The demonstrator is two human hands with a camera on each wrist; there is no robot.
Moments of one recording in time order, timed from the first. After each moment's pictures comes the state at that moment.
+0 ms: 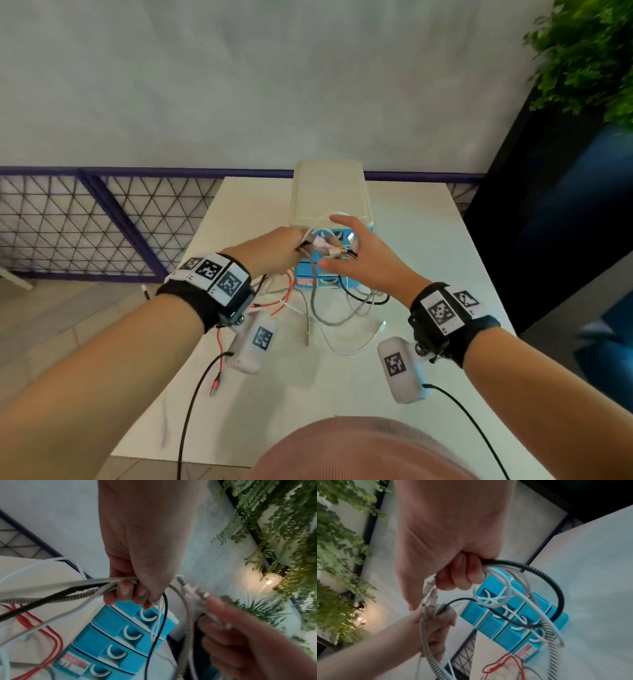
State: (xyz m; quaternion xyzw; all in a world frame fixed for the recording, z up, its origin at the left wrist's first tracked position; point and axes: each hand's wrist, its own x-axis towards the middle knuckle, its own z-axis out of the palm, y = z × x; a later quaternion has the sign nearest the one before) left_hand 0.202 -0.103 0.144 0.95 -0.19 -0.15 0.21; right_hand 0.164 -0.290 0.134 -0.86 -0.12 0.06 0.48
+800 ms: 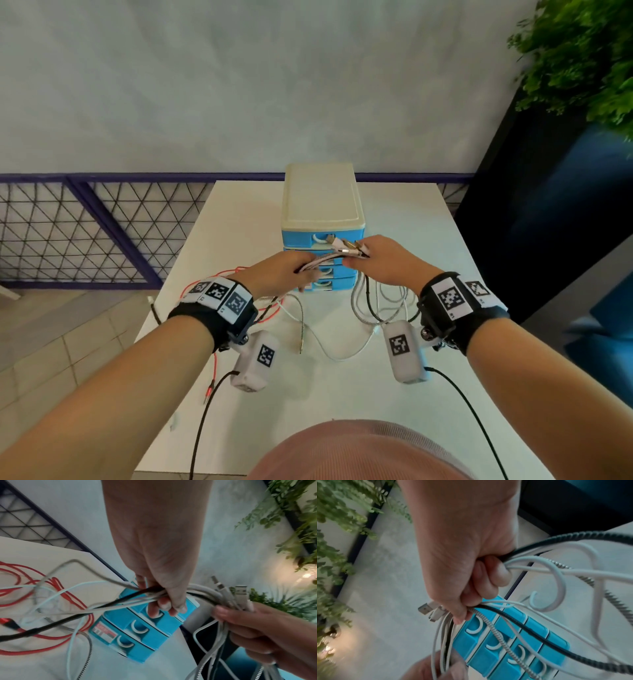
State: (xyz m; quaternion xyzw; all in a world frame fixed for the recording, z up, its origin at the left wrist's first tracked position) left_hand 0.195 -0.109 0.108 0.92 -0.24 -0.18 0.26; right_hand 0.182 -0.320 0.134 -0.95 -0.11 0.12 0.28
